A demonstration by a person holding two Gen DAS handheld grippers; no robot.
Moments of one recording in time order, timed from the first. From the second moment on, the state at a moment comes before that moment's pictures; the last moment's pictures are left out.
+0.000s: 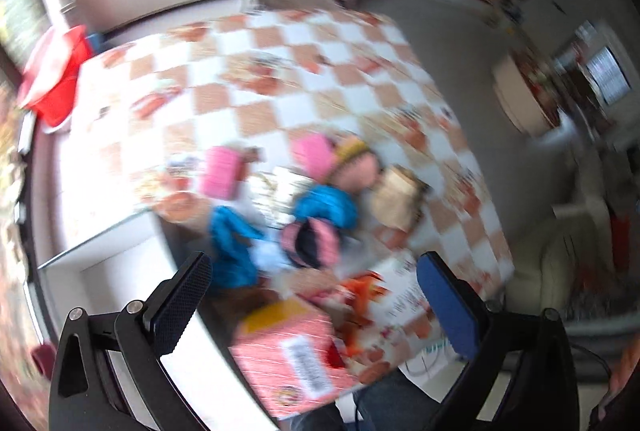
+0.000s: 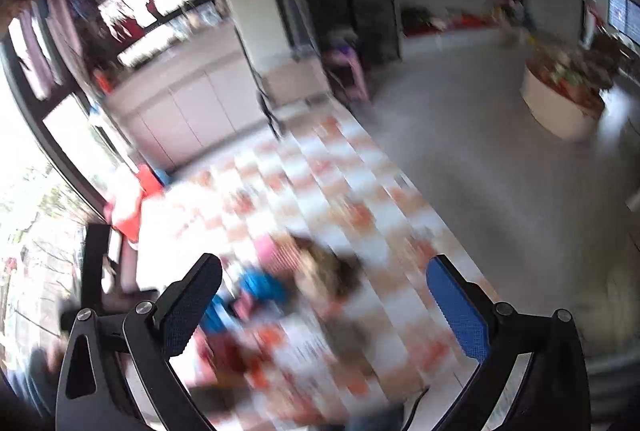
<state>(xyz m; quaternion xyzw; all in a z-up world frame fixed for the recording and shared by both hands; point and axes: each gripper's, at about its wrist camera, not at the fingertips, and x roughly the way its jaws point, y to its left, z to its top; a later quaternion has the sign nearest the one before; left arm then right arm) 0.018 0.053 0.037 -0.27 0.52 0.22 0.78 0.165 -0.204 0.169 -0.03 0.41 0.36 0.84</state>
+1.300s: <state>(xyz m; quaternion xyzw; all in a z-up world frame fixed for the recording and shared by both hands) 0.114 0.190 -0.163 -0.32 0.64 0.35 0.60 0.258 -0.069 -0.112 -0.26 0.65 0.38 0.60</state>
